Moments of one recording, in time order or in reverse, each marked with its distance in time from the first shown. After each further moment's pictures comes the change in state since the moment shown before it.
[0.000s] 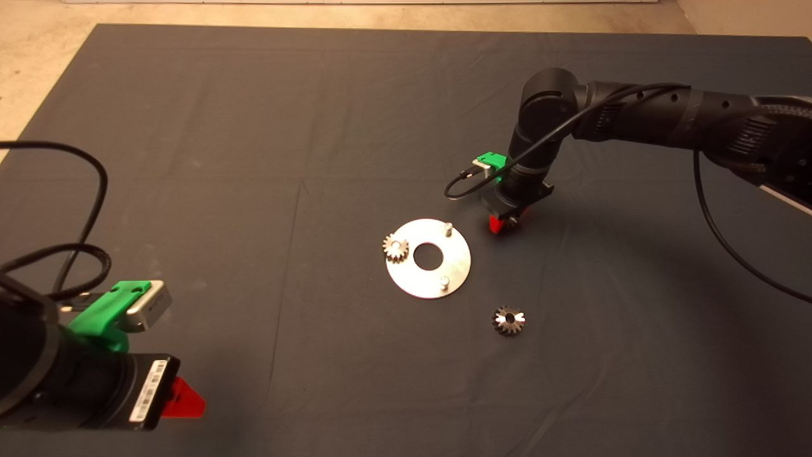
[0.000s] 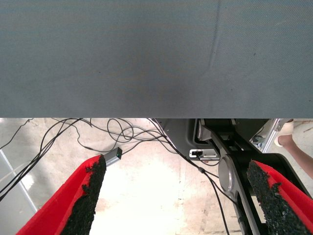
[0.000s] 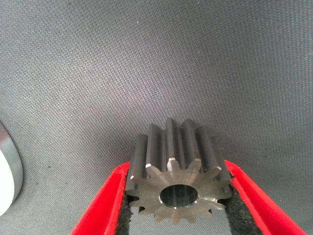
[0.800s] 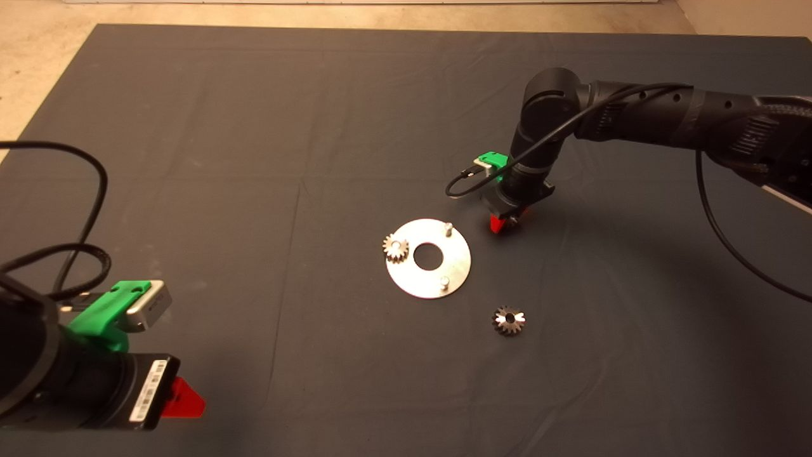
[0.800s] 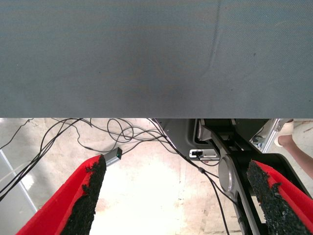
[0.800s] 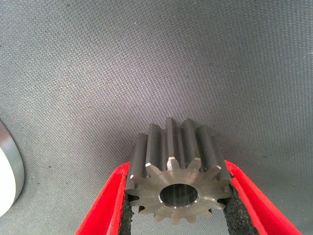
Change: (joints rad) left arm 0.000 0.000 0.000 0.000 0.000 0.000; right arm 0.000 -0.006 0.000 0.000 0.003 0.001
